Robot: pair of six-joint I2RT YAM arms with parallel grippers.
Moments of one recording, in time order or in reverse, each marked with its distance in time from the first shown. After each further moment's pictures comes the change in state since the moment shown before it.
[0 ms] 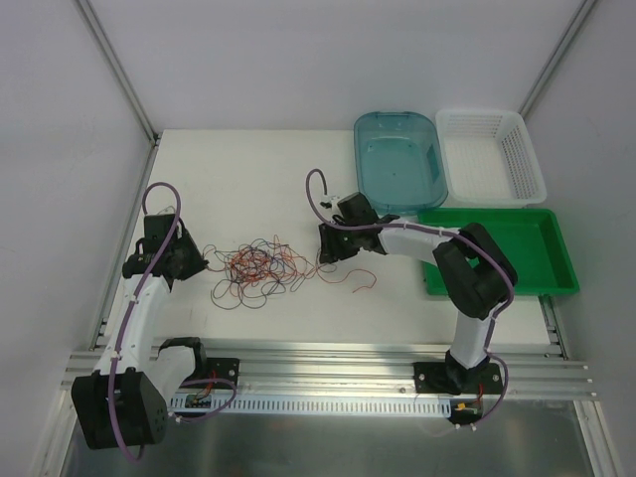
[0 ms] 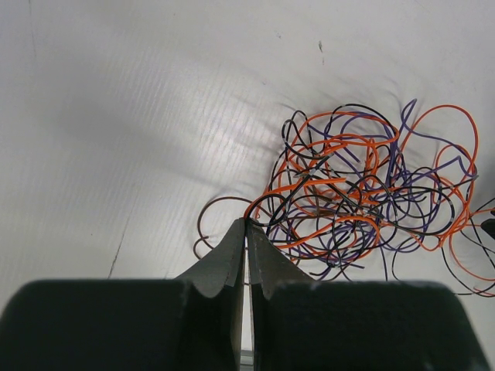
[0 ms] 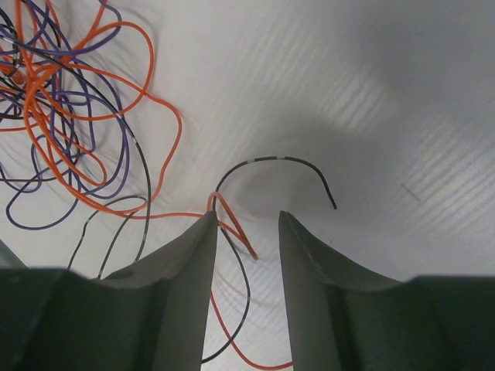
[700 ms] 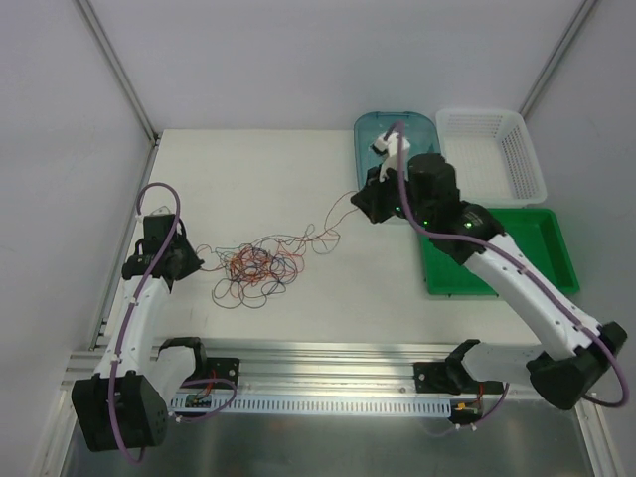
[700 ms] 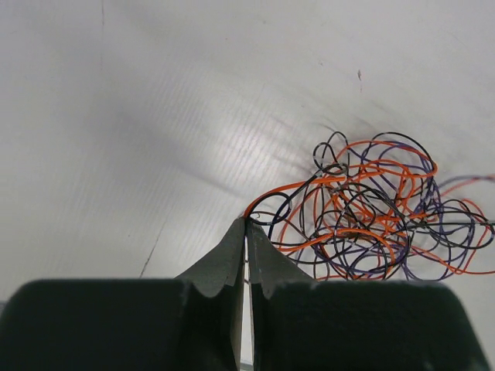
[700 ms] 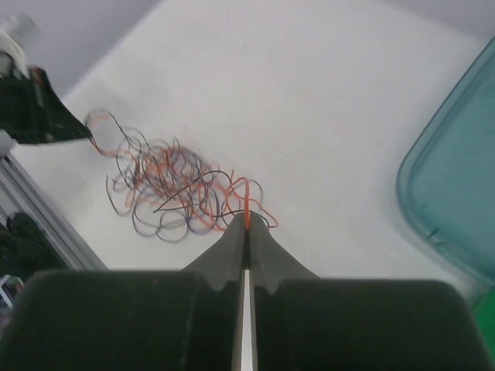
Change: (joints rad) left arm 0.000 -0.014 0.000 0.000 -0.111 0.000; right arm 0.002 -0.610 0.164 -0.268 0.154 -0.120
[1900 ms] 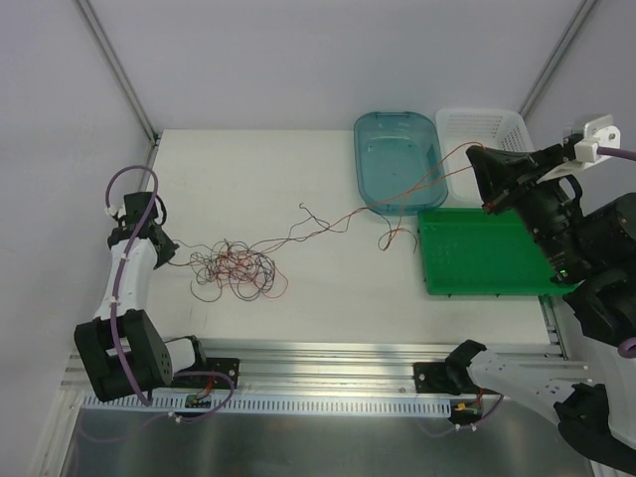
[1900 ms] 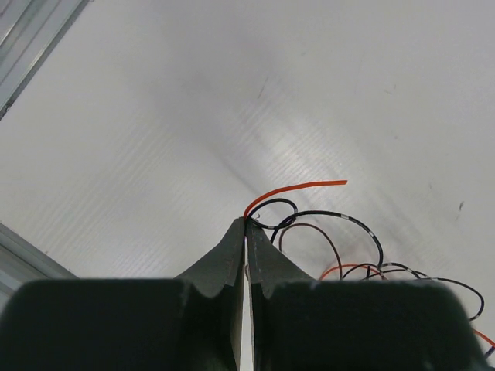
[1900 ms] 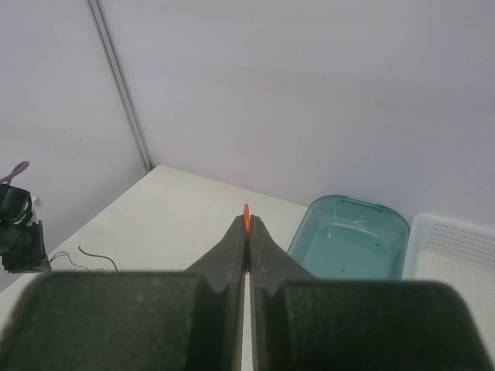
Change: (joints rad) left arm 0.156 0.269 0.169 -0.037 -0.207 -0.024; right arm 0.000 -0.338 0.457 -0.167 0.319 -0.142
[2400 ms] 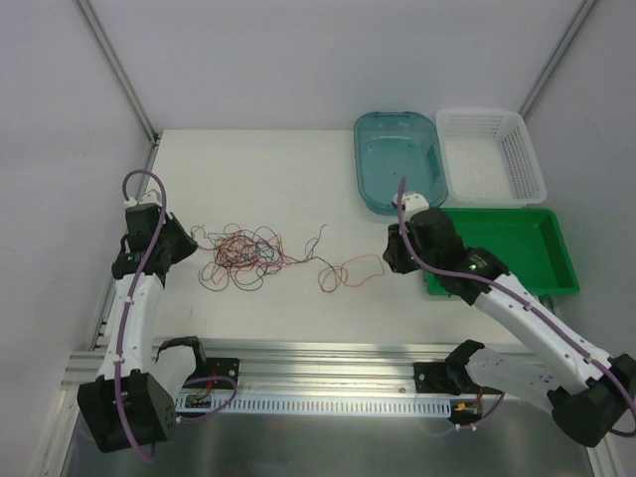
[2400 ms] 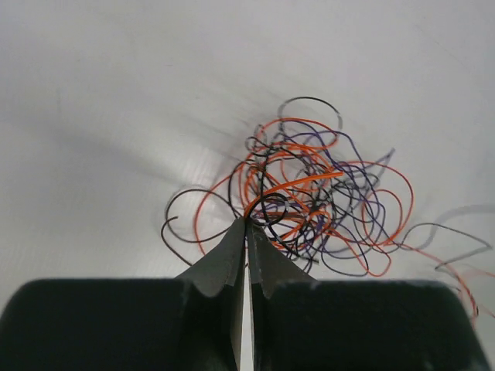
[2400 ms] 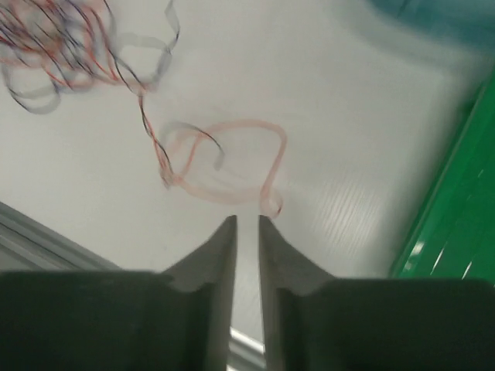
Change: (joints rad) left arm -0.036 -0.231 -0.105 0.151 0.364 0.043; right arm 0.000 0.028 -0.765 0.017 -0.100 0.234
